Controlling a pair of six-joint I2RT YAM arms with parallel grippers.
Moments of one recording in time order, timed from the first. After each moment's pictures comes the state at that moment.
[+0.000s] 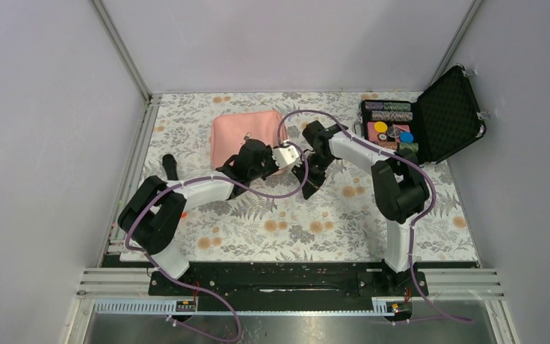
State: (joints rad) left arm -0.65 1.65 0.90 0.24 0.05 0.57; right arm 0.53 1.99 1.47 -0.99 -0.57 -0.52
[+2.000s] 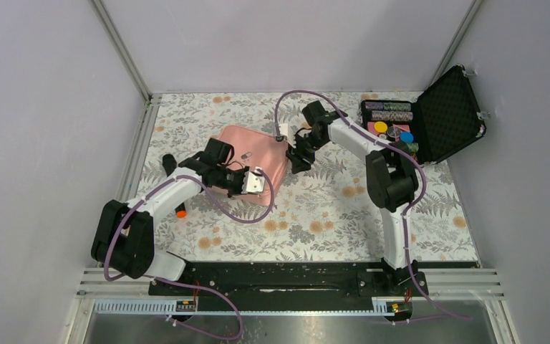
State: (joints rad) left arm -0.40 1.42 0.89 -0.49 0.78 1.21; right arm 0.47 2.15 1.74 -0.88 -0.67 -0.93
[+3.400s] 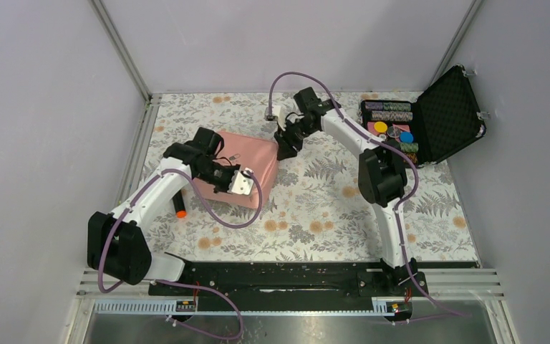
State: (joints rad) left arm -0.35 1.37 1.10 -0.99 0.79 1.56; right arm 0.49 2.23 1.94 -0.83 -0.77 -0.68
